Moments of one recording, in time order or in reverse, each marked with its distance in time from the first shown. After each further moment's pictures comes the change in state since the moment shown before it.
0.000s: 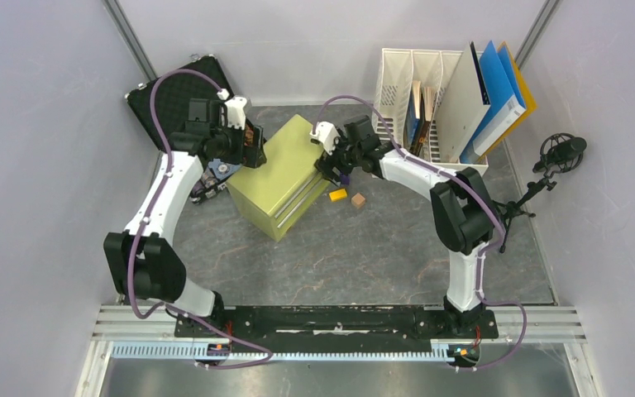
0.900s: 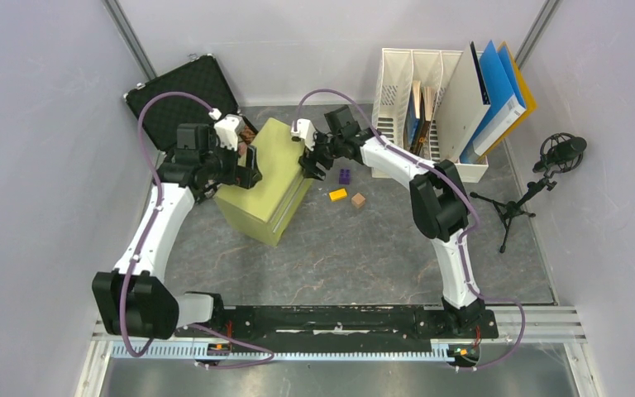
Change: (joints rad) left arm 0.030 -0.194 -0.253 0.114 0.118 0.003; right arm 0.042 0.224 0.345 -0.182 -0.232 -0.111
